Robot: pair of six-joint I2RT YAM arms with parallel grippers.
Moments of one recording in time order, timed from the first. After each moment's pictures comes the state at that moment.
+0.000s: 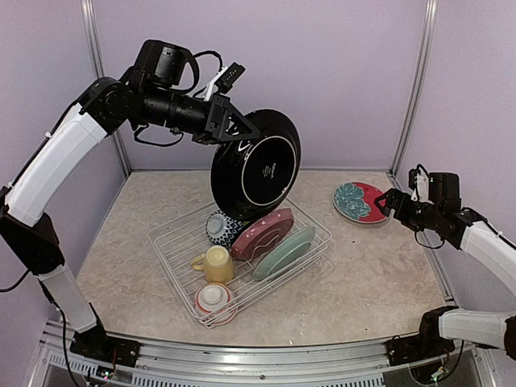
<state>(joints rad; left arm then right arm) -0.81 1.72 2.18 -0.93 0.51 -0.37 0.10 0.98 0.69 -0.24 -0.22 0.47</state>
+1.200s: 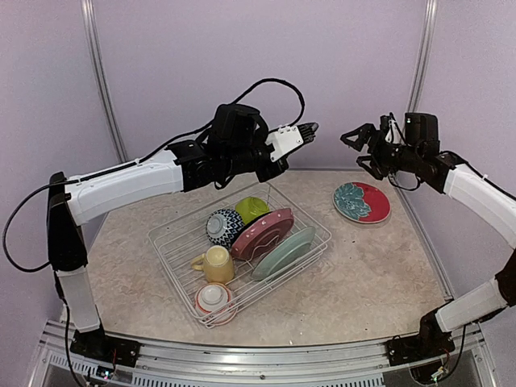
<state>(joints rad) -0.94 1.89 1.82 -0.20 -0.17 0.74 0.28 1.33 1.21 -0.19 -0.37 0.81</state>
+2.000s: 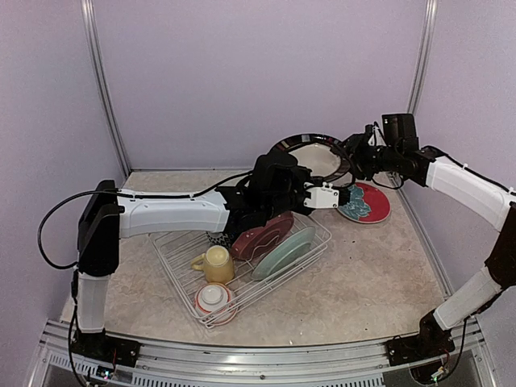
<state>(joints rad) -1.07 2.09 1.73 0.18 -0.27 1.27 0.36 1.47 1.30 -0.24 -0.31 0.94</state>
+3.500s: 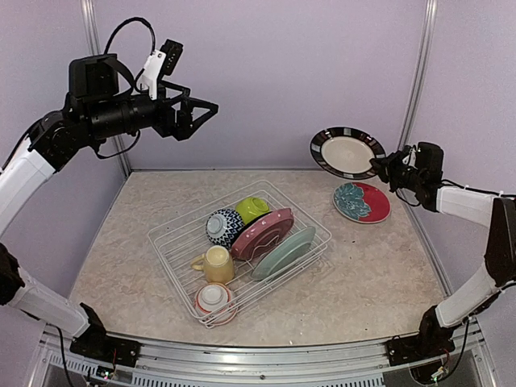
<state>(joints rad) -0.75 1.35 1.71 -0.47 0.10 0.15 0.04 1.47 0.95 0.33 -0.43 1.15</state>
